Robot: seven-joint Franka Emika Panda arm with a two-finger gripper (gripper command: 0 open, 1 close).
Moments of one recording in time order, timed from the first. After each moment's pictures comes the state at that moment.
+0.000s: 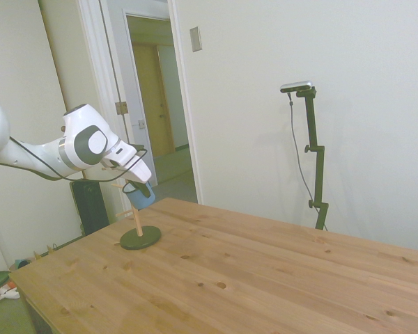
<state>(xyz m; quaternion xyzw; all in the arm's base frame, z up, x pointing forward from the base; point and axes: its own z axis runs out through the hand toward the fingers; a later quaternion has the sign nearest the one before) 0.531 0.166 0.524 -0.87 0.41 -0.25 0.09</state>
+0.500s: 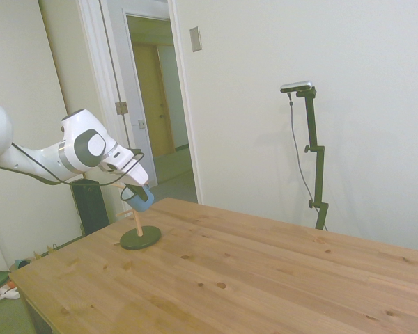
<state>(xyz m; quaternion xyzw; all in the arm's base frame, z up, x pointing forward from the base) 0.525 0.185 0.507 -0.88 0.40 -0.24 0.08</state>
